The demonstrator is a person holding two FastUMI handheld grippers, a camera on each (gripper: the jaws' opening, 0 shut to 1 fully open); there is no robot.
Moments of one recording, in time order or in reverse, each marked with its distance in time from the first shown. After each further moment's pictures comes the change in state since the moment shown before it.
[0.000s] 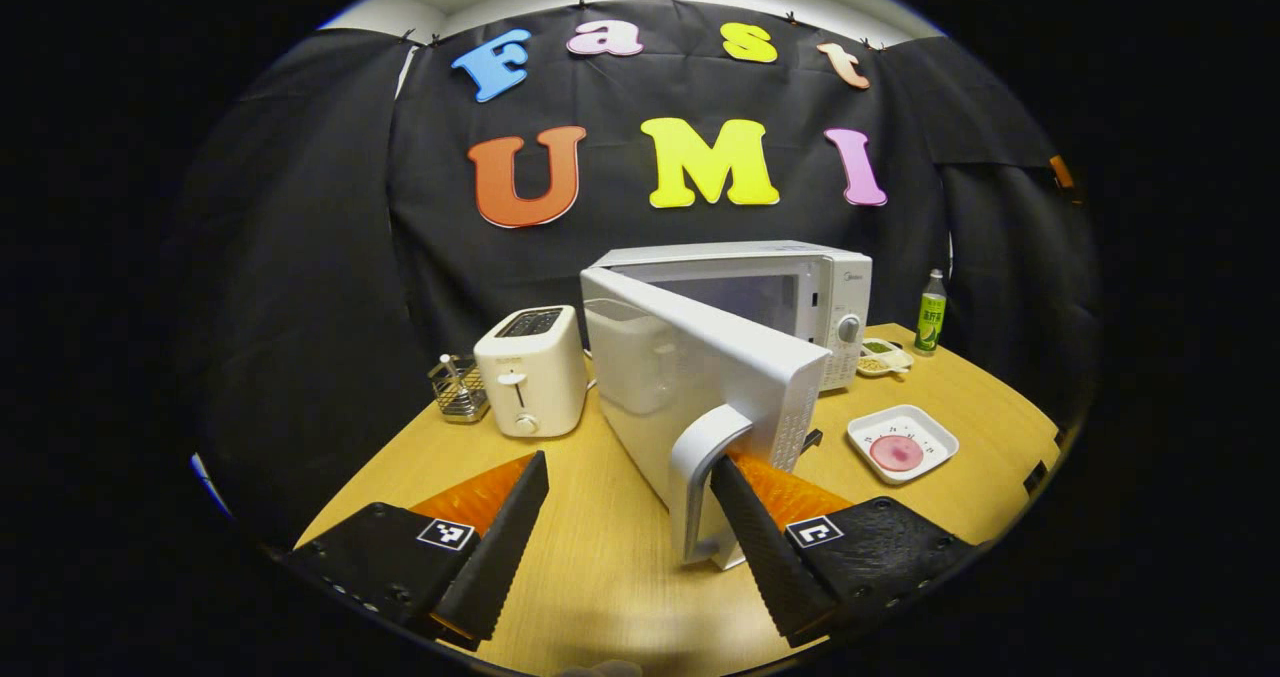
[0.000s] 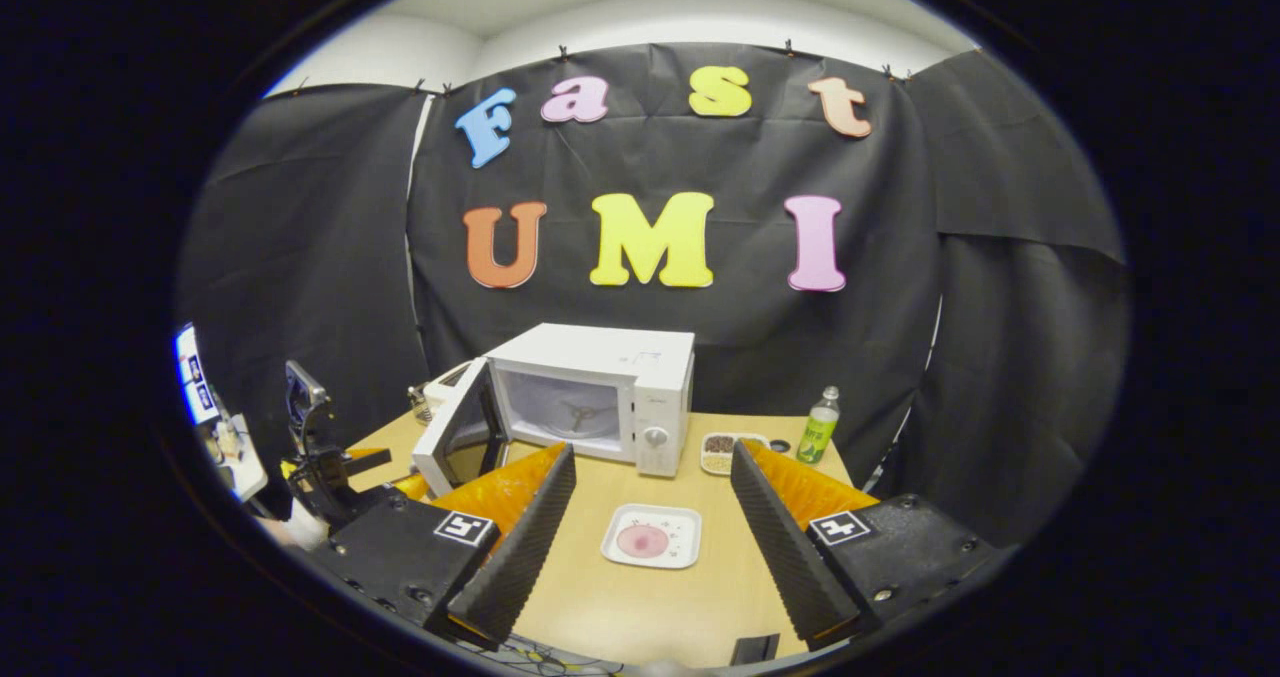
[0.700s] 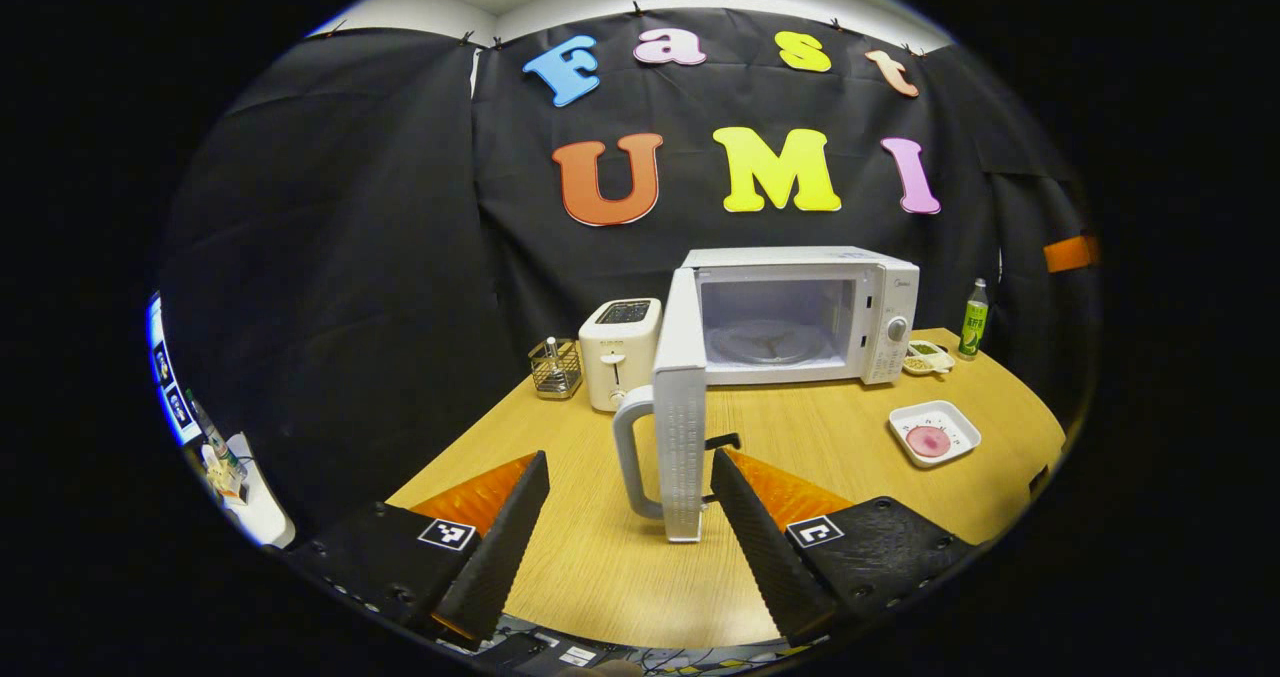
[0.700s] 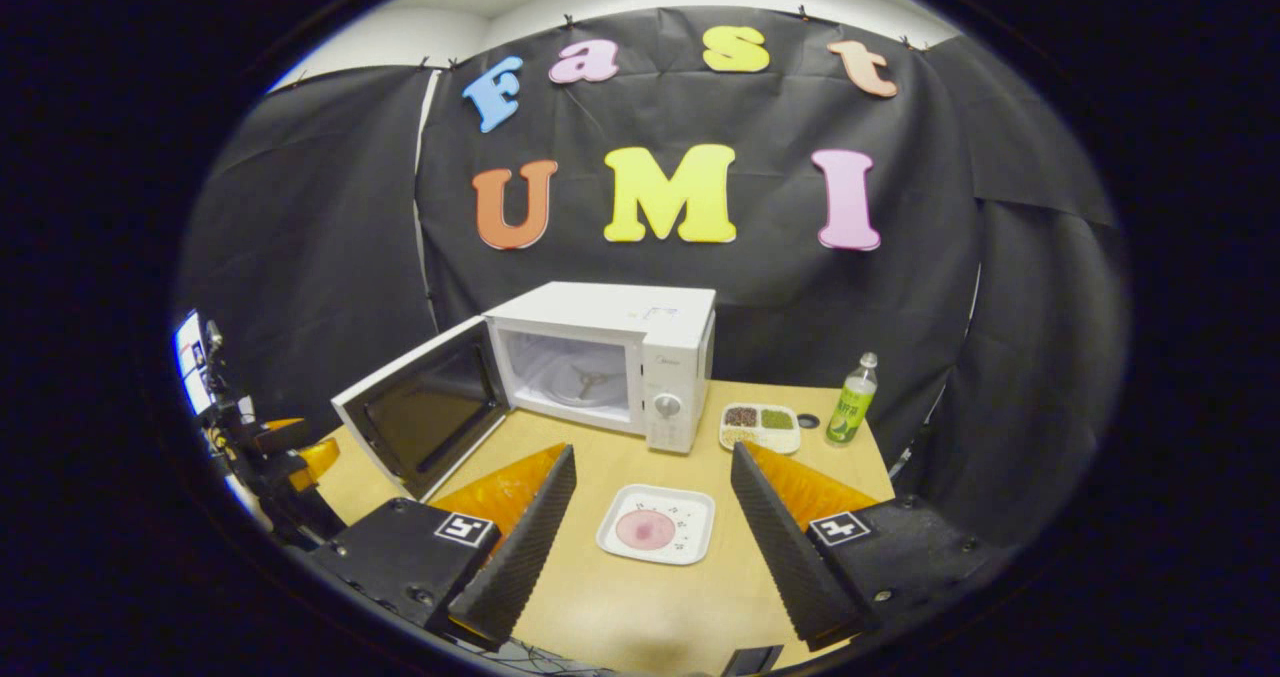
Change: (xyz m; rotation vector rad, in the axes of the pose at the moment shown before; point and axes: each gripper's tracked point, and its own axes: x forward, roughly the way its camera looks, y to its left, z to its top) left arm -0.082 0.033 0.003 -0.047 0.016 0.171; right arm 0.085 -0.023 -0.062 -0.006 0.120 0.083
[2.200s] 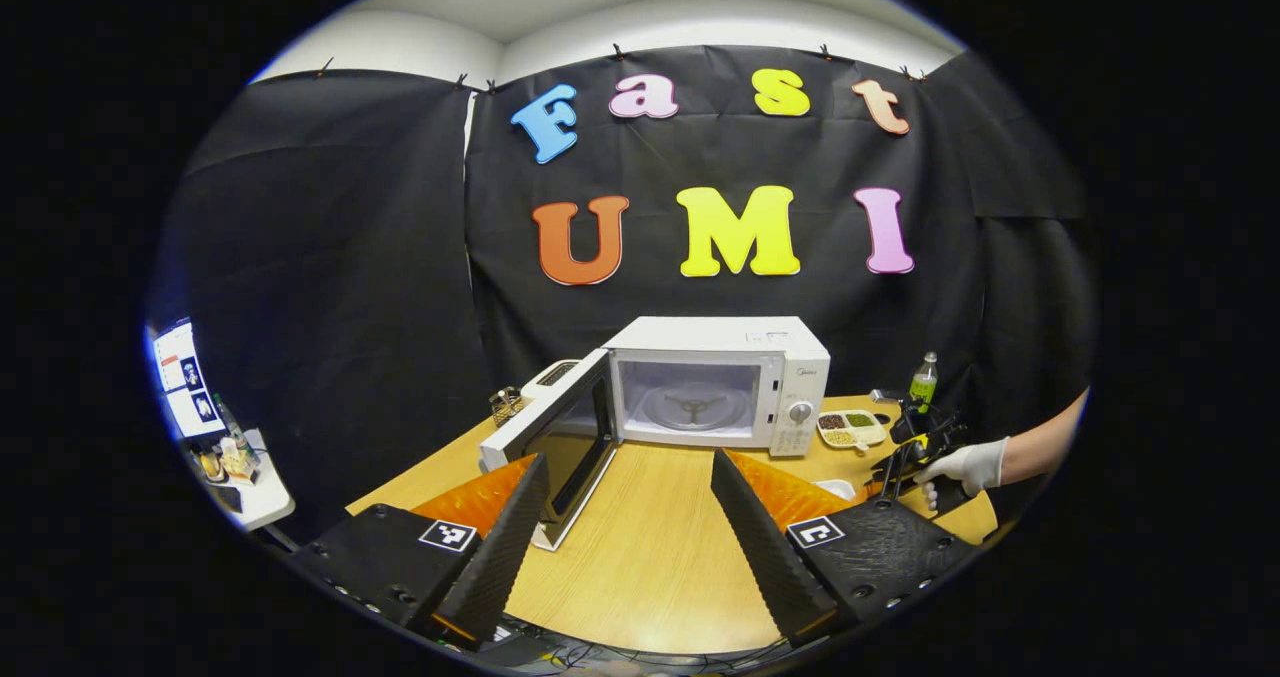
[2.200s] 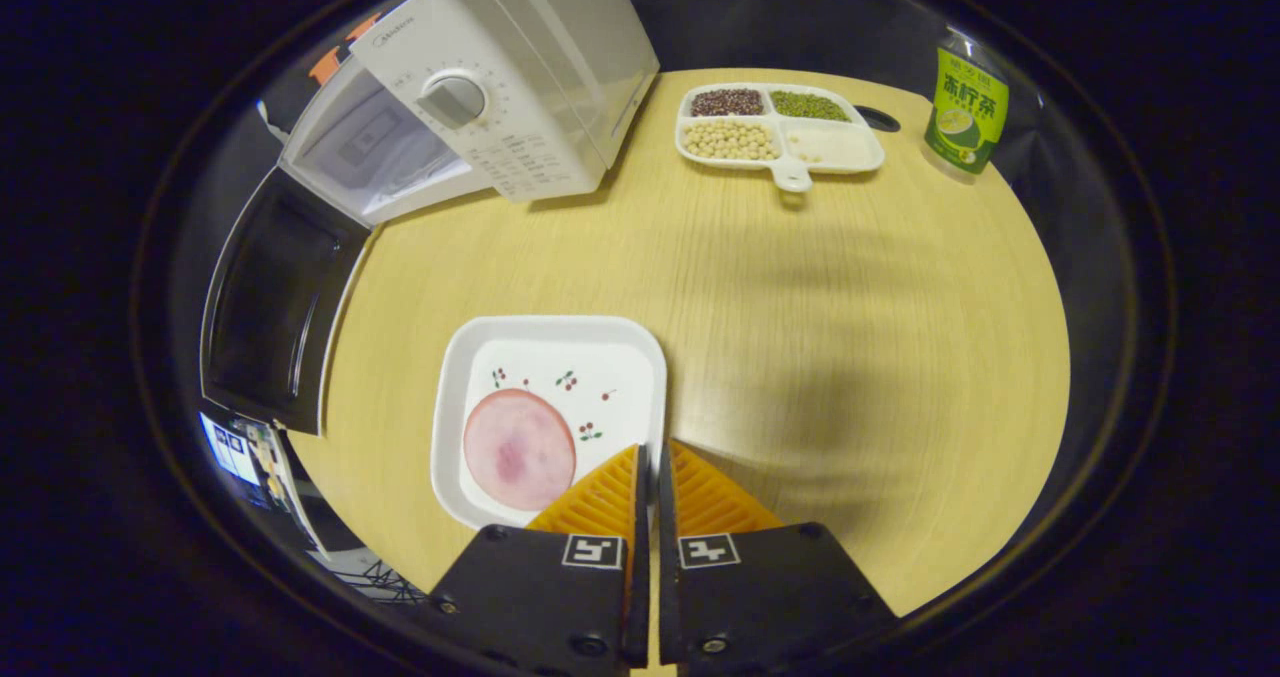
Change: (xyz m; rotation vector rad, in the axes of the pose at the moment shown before) left arm -0.080 -0.152 0.105 -0.065 -0.088 0.041; right arm 0.202 -0.078 -0.225 0.284 0.826 0.105
